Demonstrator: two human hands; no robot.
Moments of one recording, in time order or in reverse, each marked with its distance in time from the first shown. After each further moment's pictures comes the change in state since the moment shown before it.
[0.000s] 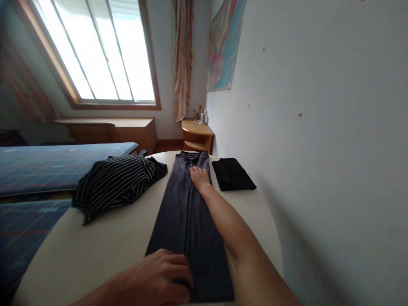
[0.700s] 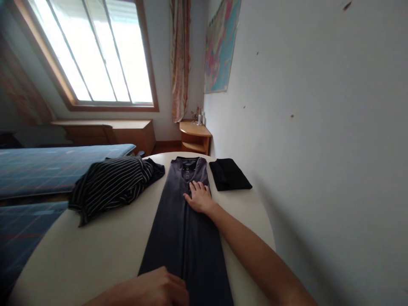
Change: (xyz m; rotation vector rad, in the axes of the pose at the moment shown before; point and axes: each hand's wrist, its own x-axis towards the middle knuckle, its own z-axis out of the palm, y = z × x) left_hand 0.006 0.009 0.014 -0.191 -0.065 0.115; right_hand -0.083 -0.007 0.007 0.235 -0.148 0.010
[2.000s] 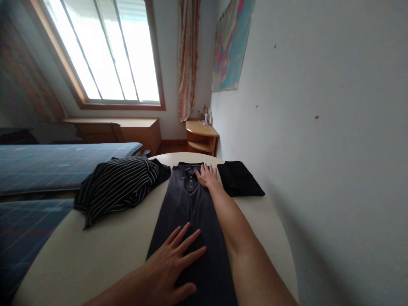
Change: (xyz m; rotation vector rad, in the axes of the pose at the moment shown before) left_hand -0.006 -0.029 -0.015 -0.034 0.018 -0.613; right_hand 0.123 0.037 -0.013 -0.025 -0.053 0.245
